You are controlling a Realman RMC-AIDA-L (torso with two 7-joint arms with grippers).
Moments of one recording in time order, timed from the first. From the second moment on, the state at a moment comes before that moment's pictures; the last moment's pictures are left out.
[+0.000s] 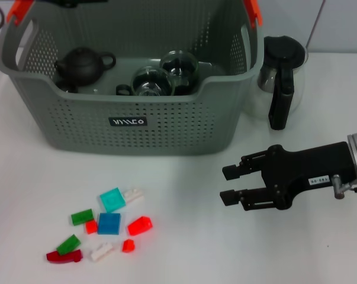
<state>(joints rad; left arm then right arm) -0.63 -2.05 0.64 1.42 2.02 1.70 -2.20 0.62 2.07 -0.98 -0.75 -2.02 -1.64 1.56</state>
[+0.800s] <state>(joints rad) -0.33 -2.04 0.58 1.45 1.78 2.06 -2.09 0.61 2.07 -0.98 -0.74 -2.02 -1.65 1.56</state>
